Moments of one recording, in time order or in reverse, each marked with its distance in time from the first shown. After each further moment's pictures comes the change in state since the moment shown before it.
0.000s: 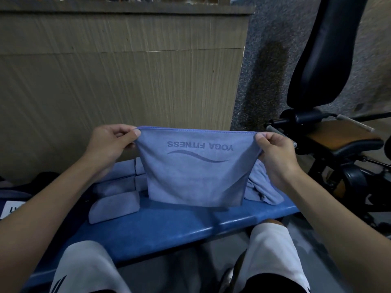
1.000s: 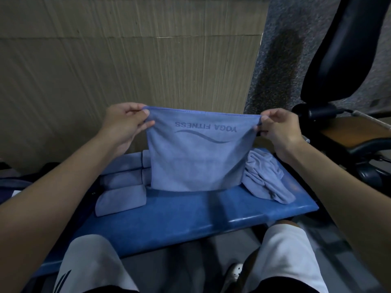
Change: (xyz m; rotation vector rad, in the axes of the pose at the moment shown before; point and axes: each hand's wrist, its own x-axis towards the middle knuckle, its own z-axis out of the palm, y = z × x) left_hand 0.032 0.008 0.013 -0.164 0.057 -0.161; right_hand 0.050 -0.006 0.027 -0.201 0.034 -0.050
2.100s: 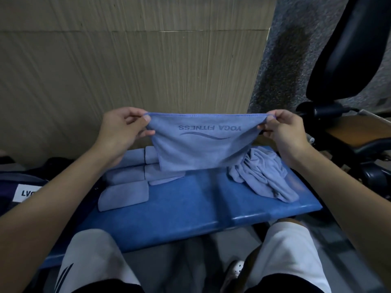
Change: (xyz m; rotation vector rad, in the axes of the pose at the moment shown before) left_hand -0.022 -0.018 -0.017 0.096 -0.027 0.124; right_hand -0.007 0.010 -0.002 0.098 -0.074 -0.027
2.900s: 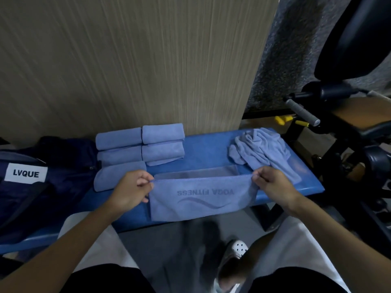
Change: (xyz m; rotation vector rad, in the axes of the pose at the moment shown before) left_hand -0.102 -0.145 -0.015 0.483 -0.209 -0.384; right_hand -0.096 0.129 -0.033 -0.481 -0.333 0.230
